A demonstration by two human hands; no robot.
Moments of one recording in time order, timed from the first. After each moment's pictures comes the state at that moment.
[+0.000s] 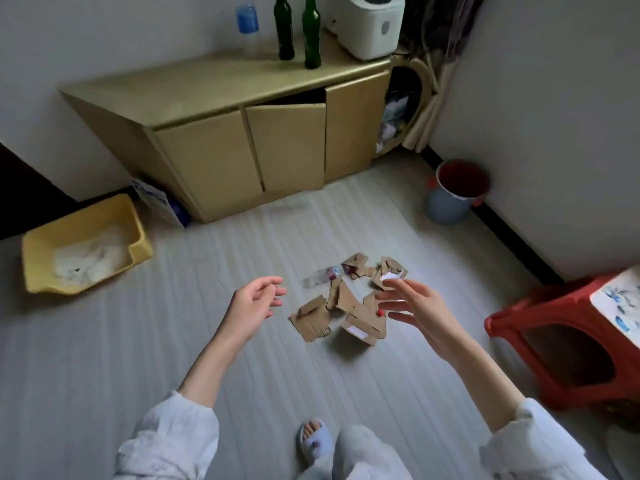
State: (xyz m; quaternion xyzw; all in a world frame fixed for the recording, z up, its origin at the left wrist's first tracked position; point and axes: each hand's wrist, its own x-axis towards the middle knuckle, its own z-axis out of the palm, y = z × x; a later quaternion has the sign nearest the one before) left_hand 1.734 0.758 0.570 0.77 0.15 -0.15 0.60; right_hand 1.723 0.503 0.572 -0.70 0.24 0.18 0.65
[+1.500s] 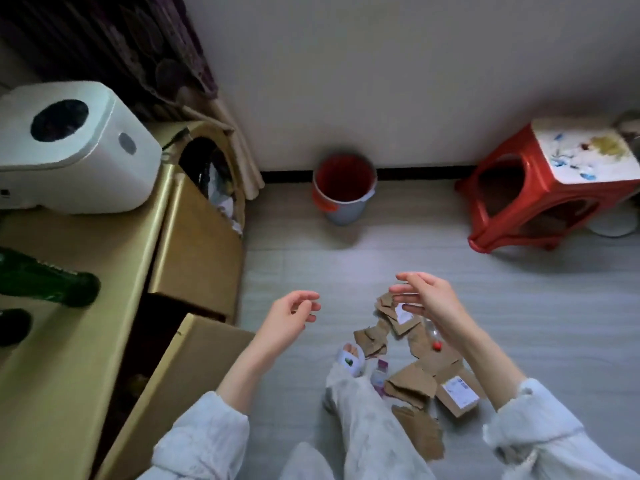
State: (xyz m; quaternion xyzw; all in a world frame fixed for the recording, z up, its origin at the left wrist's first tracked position) left_hand 2.448 0.562 0.481 0.73 -0.28 -0.52 0.33; right_hand 2.246 0.452 0.482 -0.42 0.61 -0.16 0.65
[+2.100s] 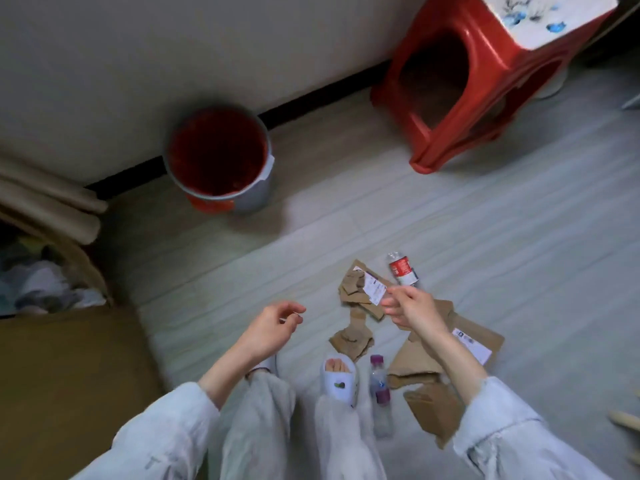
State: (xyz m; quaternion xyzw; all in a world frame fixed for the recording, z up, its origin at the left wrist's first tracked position) left_hand 2.458 0.319 0.192 0.64 -0.47 -0.61 0.02; right_hand 2.220 0.323 0.189 -0.20 0.78 -0.16 0.57
